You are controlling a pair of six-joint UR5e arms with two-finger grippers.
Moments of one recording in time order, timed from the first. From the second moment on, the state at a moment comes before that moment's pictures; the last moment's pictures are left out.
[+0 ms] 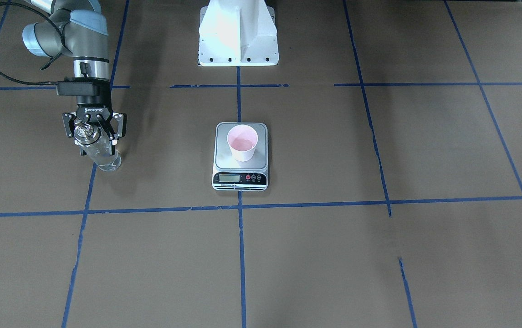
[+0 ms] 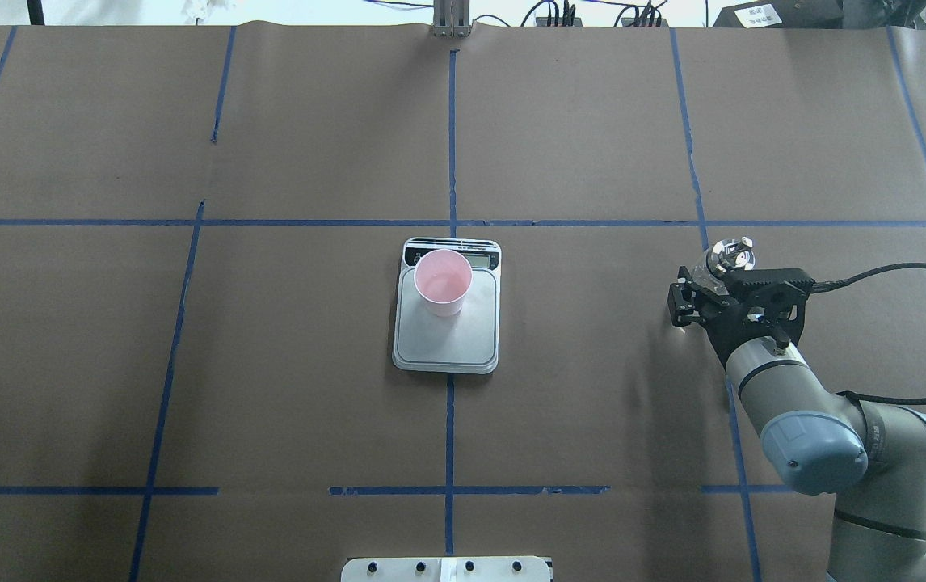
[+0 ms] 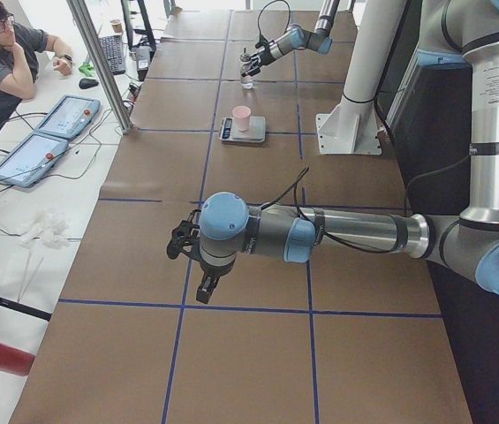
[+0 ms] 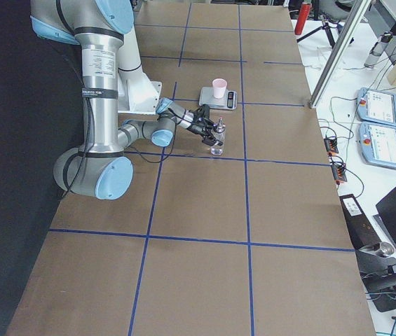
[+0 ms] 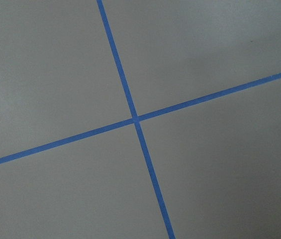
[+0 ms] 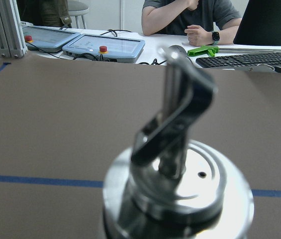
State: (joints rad) left arm -1.65 -1.47 -1.75 -1.68 -2.41 0.22; right arm 0.31 -1.59 1.87 -0.90 0.82 1.25
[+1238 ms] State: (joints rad) left arm -1.65 -1.47 -1.75 -1.67 -2.41 0.22; right arm 0.35 -1.43 1.89 -0.92 0.84 0.87
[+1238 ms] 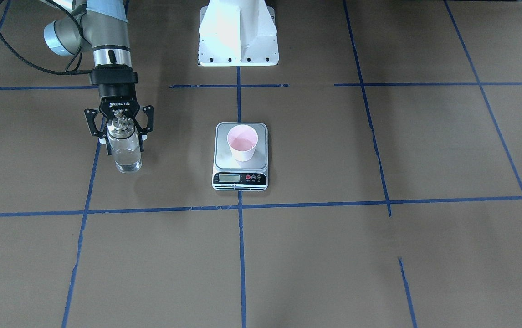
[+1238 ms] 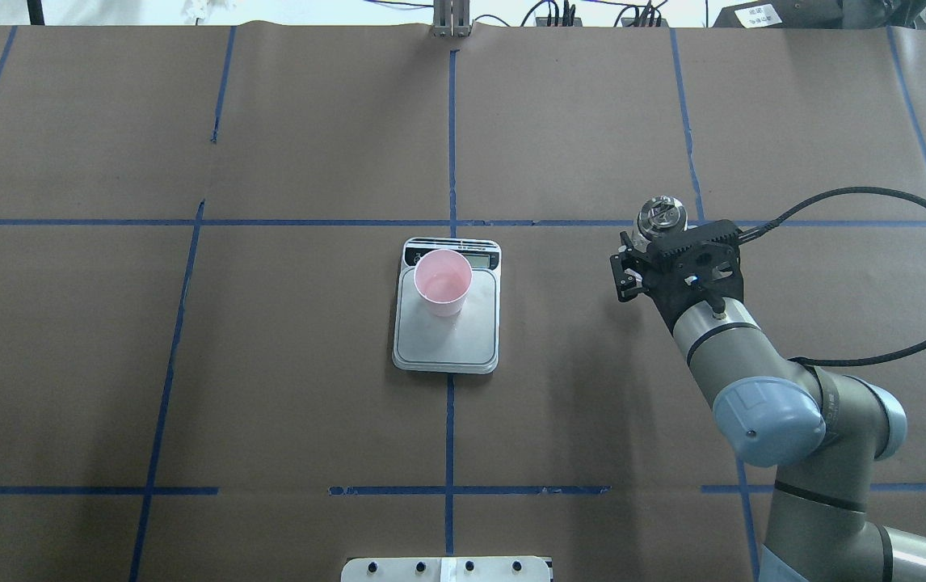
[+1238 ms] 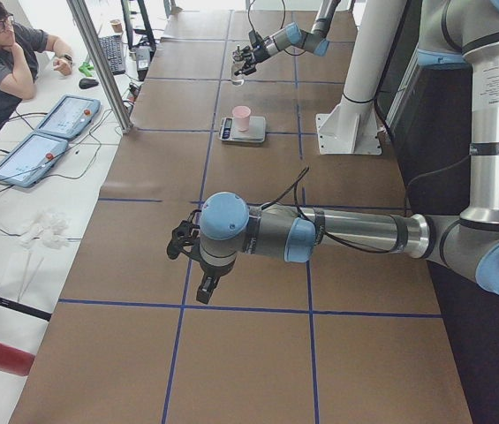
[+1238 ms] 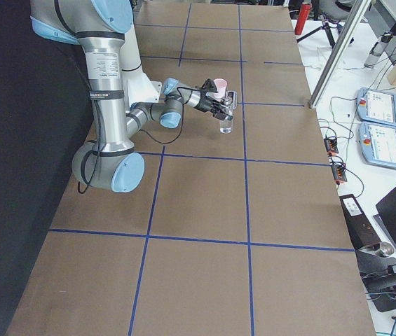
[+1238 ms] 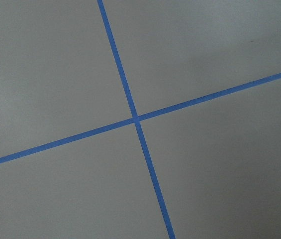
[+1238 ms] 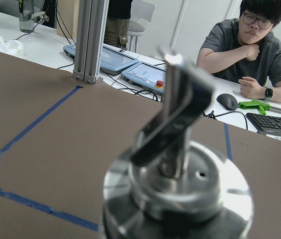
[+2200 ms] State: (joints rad) left arm -1.65 -1.45 -1.75 -1.68 -2.41 0.22; right arm 0.27 -1.19 1.88 -1.45 0.61 0.52
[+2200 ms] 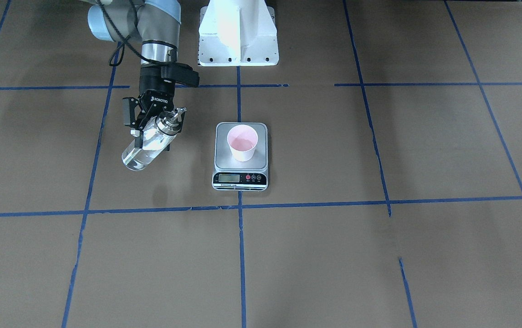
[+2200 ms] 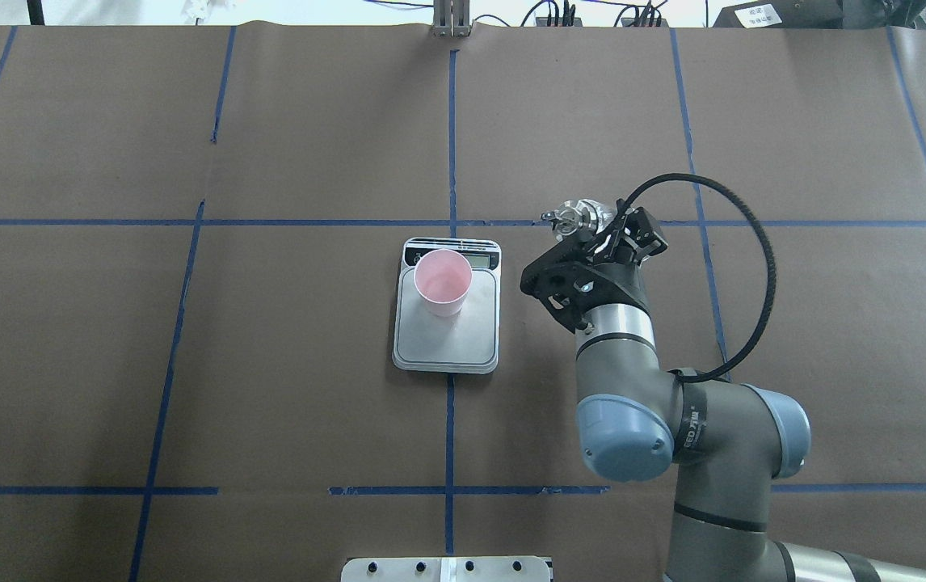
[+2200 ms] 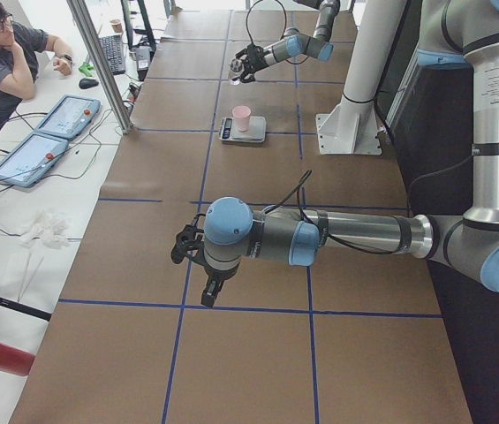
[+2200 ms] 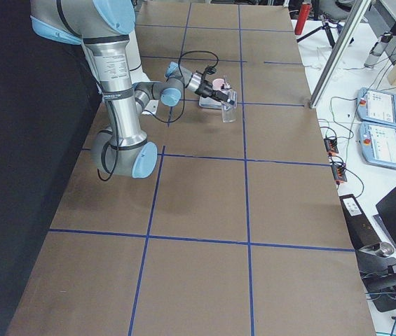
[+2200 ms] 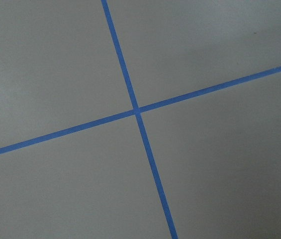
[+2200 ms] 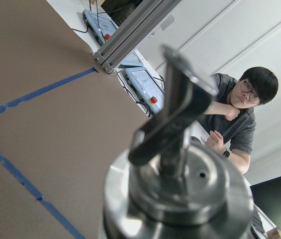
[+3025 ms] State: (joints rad) left arm -1.65 -1.44 -1.76 -1.68 -2.41 0.23; right arm 0.22 -1.06 1.75 -1.68 0.44 0.26
